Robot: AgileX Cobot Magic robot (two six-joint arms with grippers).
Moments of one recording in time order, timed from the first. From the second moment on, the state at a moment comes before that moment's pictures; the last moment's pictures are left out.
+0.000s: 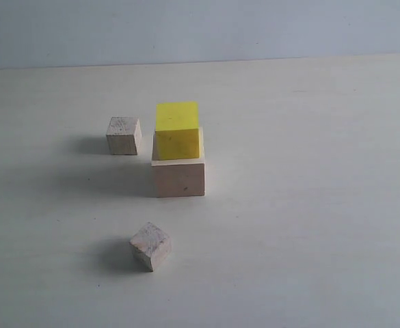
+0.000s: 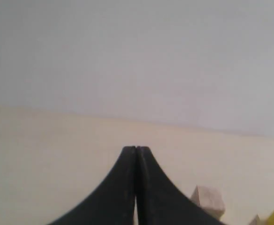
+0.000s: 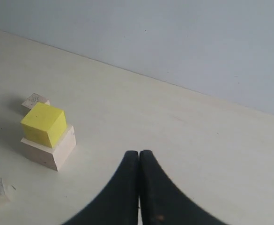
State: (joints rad) left arm 0.00 0.62 -0.63 -0.09 0.36 -0.04; right arm 0.52 0.74 -1.18 -0.18 1.04 0.07
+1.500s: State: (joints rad) left arm -0.18 1.97 -1.53 -0.66 0.95 0.30; right arm 0.52 0.72 -1.18 -0.10 1.05 0.10
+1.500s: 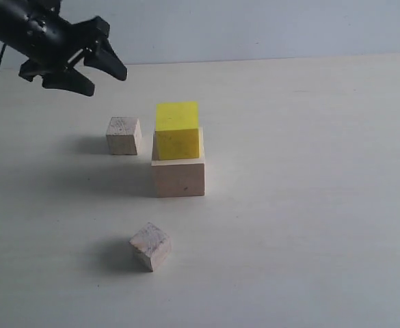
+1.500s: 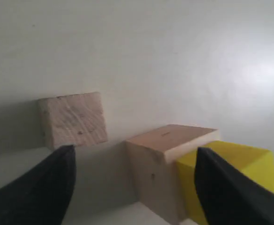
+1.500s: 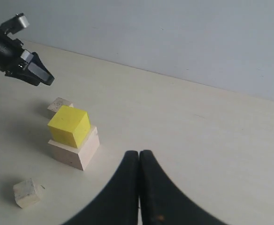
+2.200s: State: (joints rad) left arm -0.32 2.22 -1.87 -0.18 1.09 -0.15; right arm 0.52 0.72 -1.18 -0.09 1.14 0.08
